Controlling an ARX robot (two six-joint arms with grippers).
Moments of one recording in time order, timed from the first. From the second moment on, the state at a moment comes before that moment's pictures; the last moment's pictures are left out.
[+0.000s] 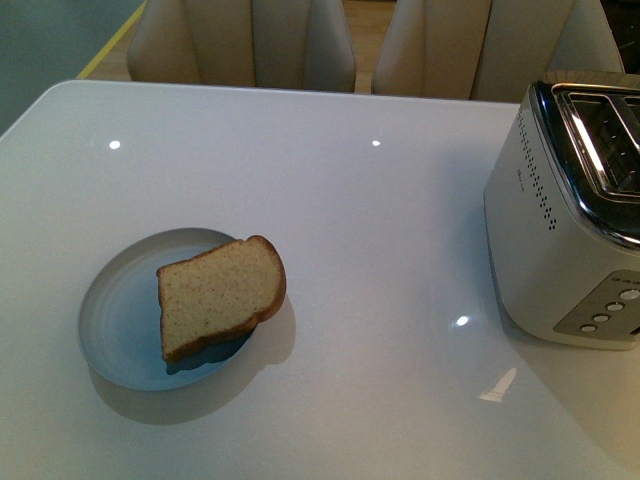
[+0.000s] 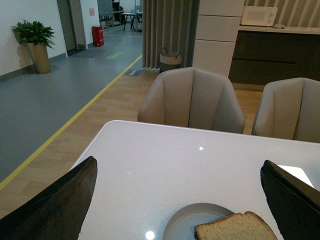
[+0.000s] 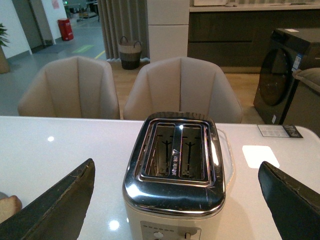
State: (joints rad) left arm 0.00 0.01 0.01 0.00 0.00 -0.01; right arm 0.00 0.00 0.02 0.00 0.00 0.00
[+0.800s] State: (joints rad) left arm -0.05 1.61 0.29 0.63 0.00 -0.39; right arm 0.00 0.00 0.02 0.00 0.00 0.00
